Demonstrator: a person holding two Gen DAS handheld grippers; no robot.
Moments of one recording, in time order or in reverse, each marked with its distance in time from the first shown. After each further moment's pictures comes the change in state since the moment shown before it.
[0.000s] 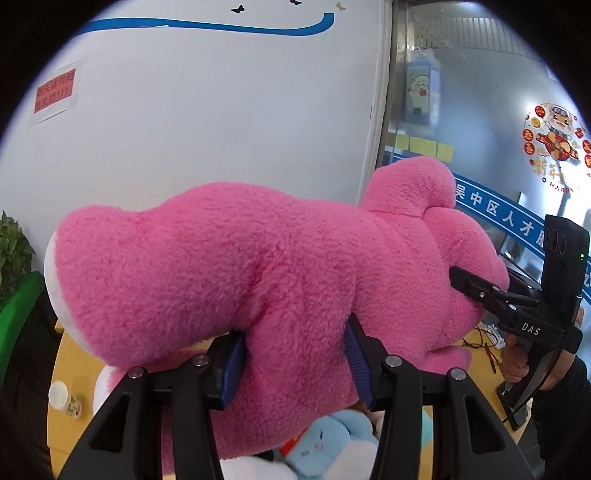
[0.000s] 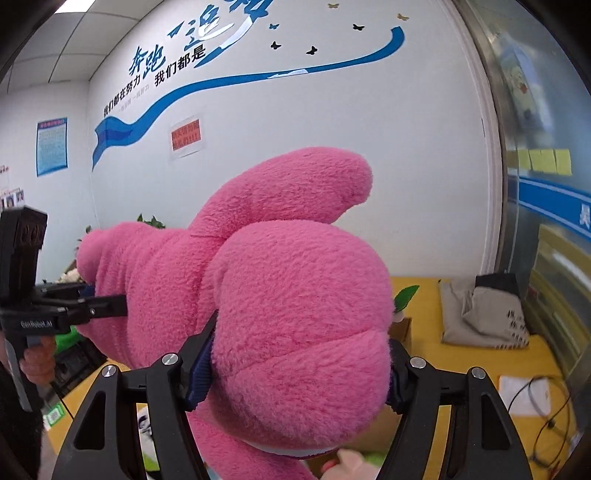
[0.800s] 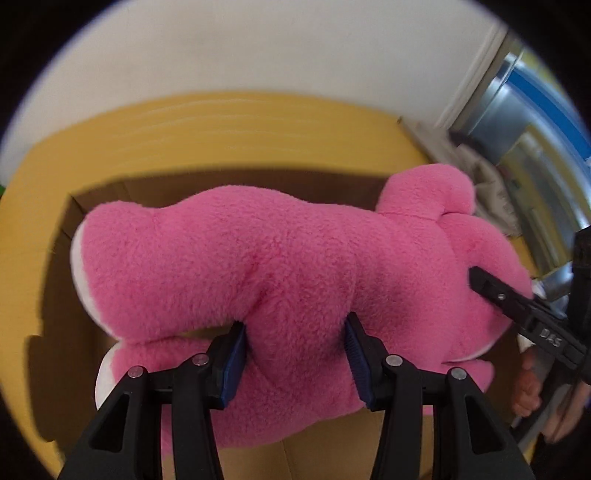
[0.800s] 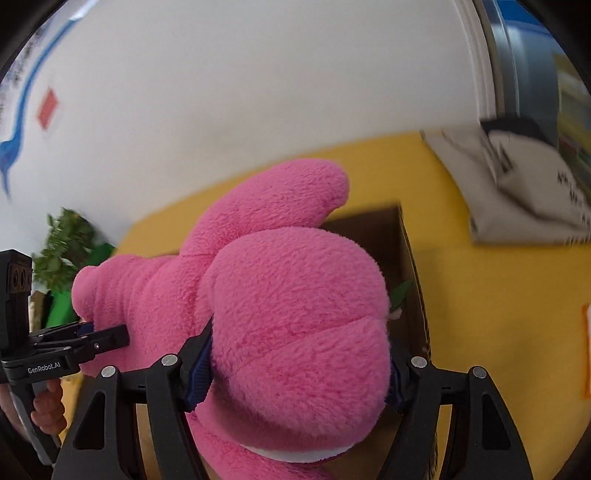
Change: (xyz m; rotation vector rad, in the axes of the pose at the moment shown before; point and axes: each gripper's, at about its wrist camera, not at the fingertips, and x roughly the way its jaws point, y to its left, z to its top) left arm 0.374 0.083 -0.074 -0.186 0.496 0.083; right arm 0.327 -0.191 -0.115 0.356 0.441 -0.098
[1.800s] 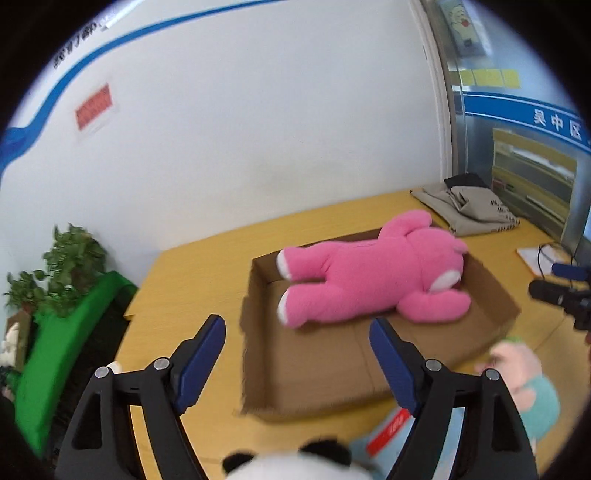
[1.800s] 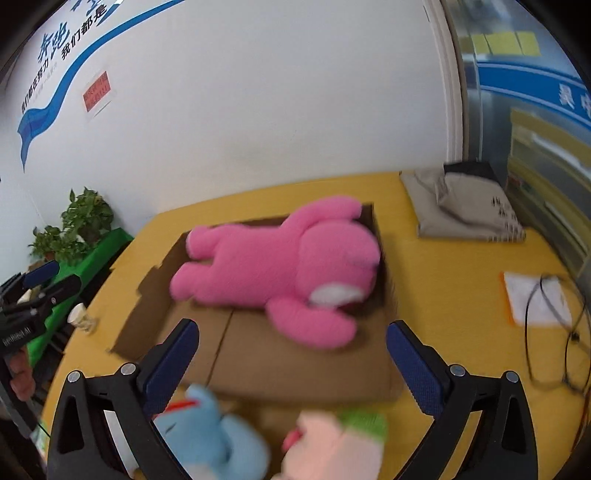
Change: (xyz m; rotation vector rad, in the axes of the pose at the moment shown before) left arm -0.292 -0.023 -0.160 0.198 -0.445 0.370; right arm -0.224 0.069 -0.120 -0.125 -0.158 -0.029
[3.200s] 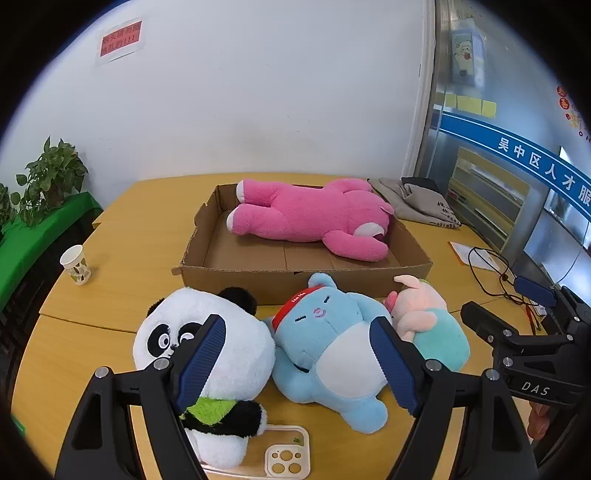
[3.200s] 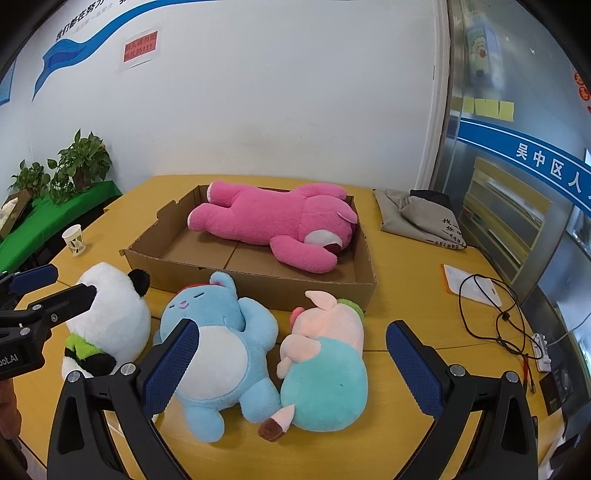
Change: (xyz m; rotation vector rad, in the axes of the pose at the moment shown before) left arm -0.084 -0.029 -0.097 -0.243 0.059 -0.197; right arm -0.103 0.075 -0.122 -0.225 -0.051 -0.204
